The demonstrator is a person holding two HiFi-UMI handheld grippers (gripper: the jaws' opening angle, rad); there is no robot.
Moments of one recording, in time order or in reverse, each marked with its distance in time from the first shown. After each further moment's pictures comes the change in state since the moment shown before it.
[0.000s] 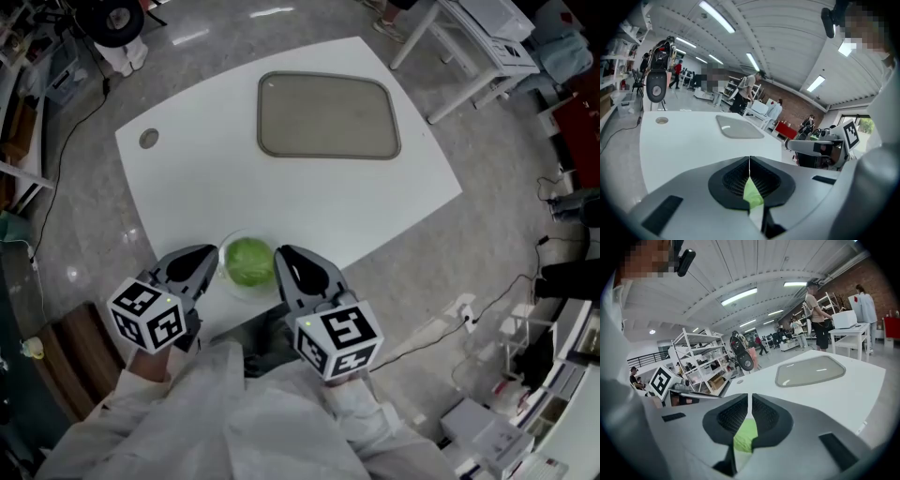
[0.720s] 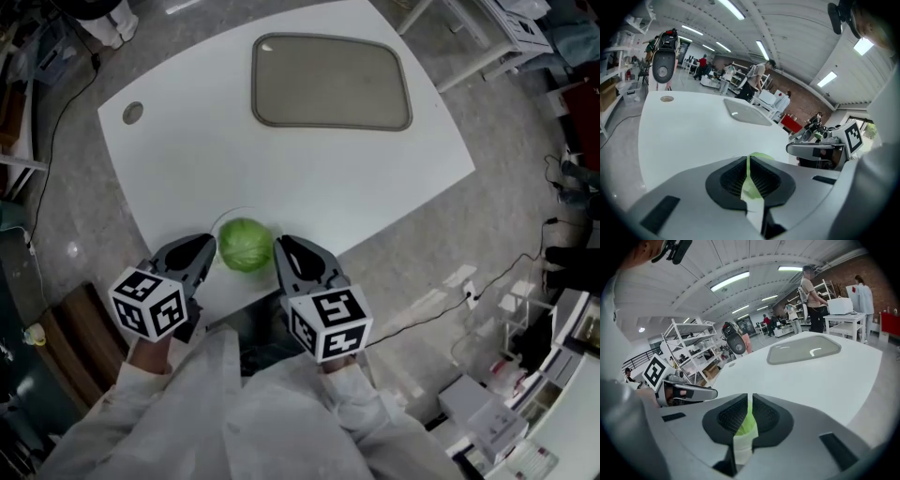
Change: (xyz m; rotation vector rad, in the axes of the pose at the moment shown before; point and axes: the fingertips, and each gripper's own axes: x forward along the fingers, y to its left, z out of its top) left arm 0.026 0.024 -0.053 -0.093 0.131 0.046; right arm 0.022 -0.030 -0.069 0.065 0.174 -0.065
